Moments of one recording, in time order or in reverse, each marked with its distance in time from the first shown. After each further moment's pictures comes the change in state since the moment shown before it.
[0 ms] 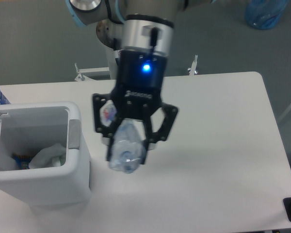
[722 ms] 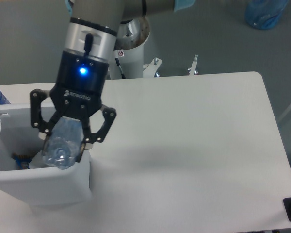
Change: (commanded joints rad) arm -0.103 0.021 -0.061 0.000 0.000 -0.015
